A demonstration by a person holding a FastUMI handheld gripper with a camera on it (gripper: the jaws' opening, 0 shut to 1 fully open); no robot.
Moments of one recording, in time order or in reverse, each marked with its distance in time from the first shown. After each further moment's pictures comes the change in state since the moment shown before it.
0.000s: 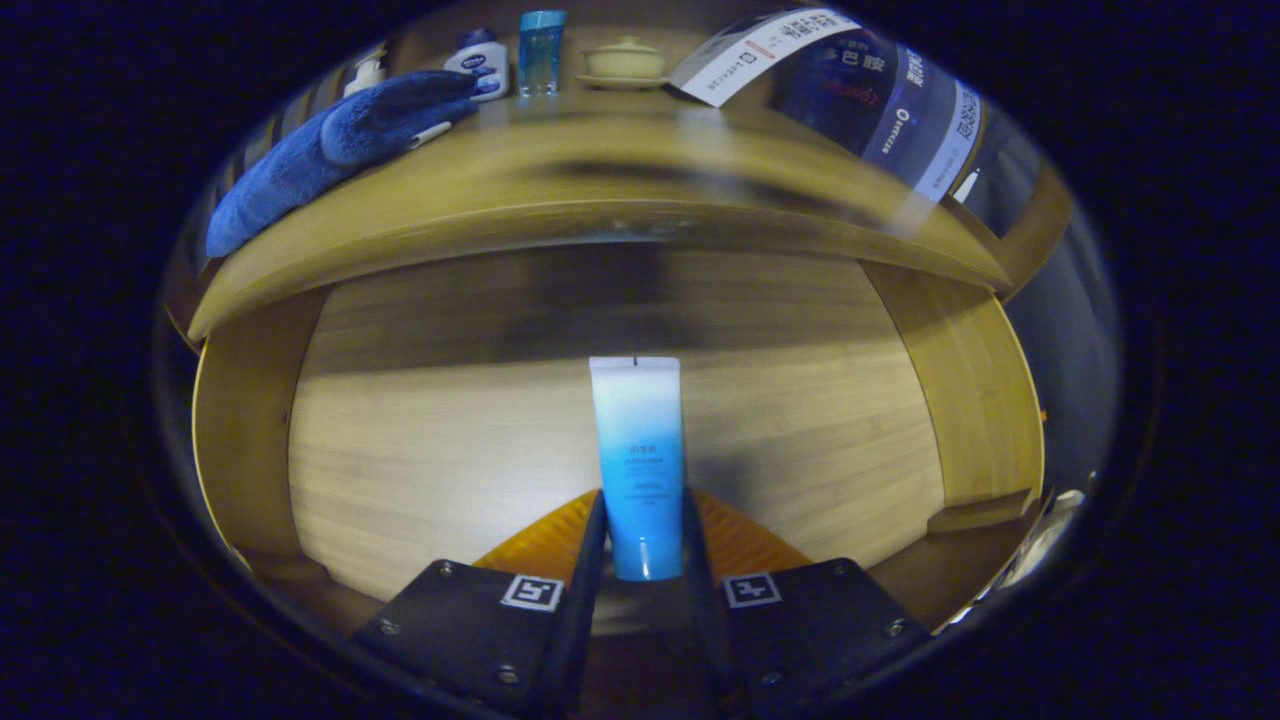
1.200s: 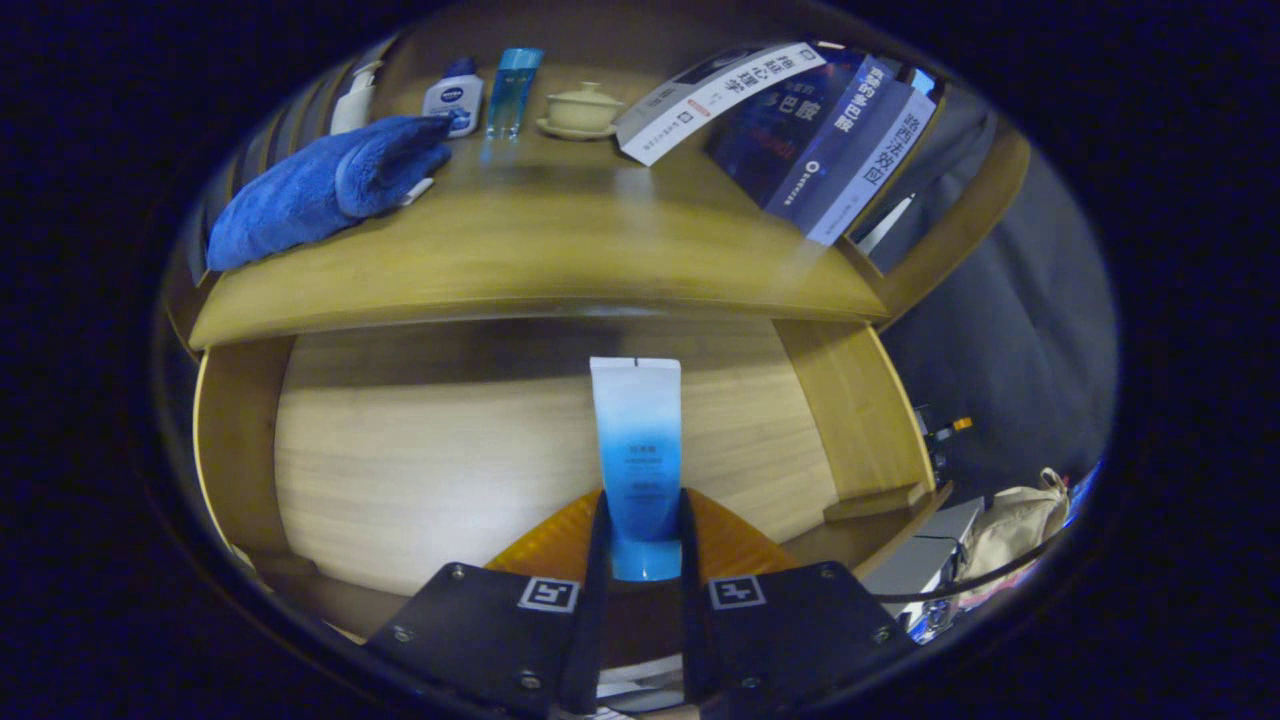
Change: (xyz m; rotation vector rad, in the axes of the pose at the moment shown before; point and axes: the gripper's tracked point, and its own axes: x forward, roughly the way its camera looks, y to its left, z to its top) arm -0.068 -0.040 0.015 -0.005 -0.081 -0.226
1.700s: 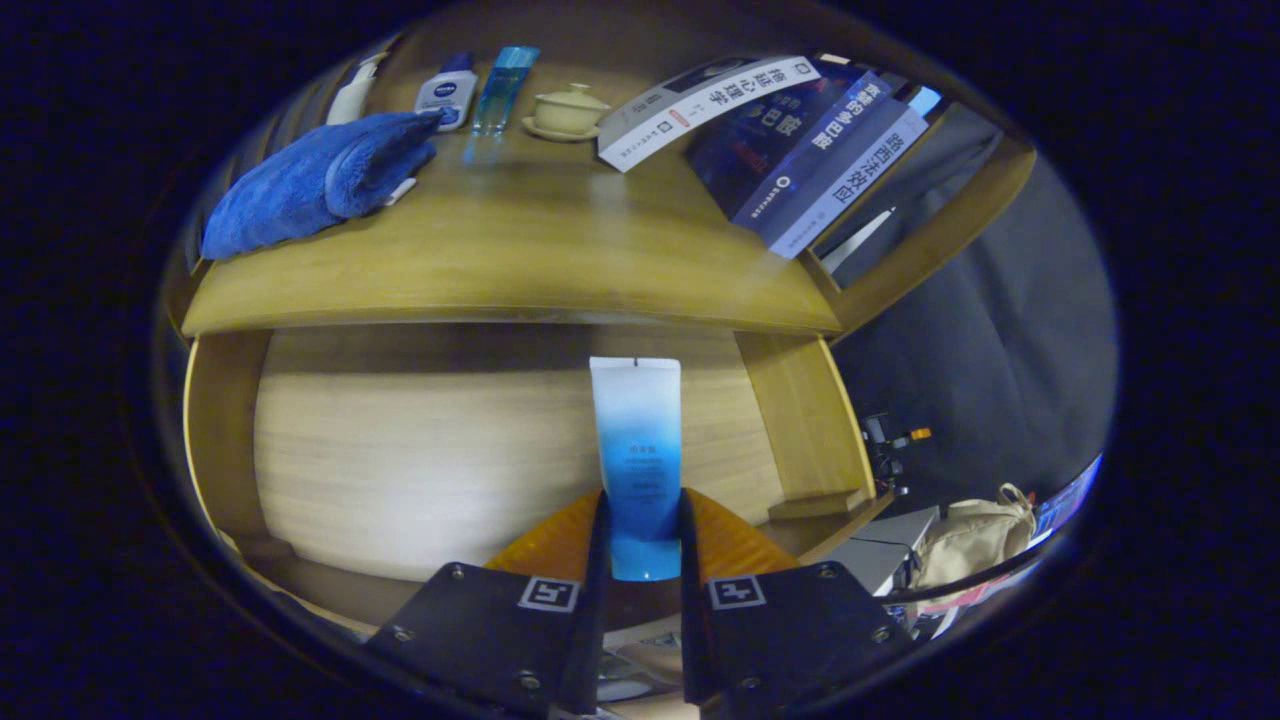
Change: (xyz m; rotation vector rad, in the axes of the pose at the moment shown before) arm -0.023 -0.028 0.005 -0.065 0.026 -0.108
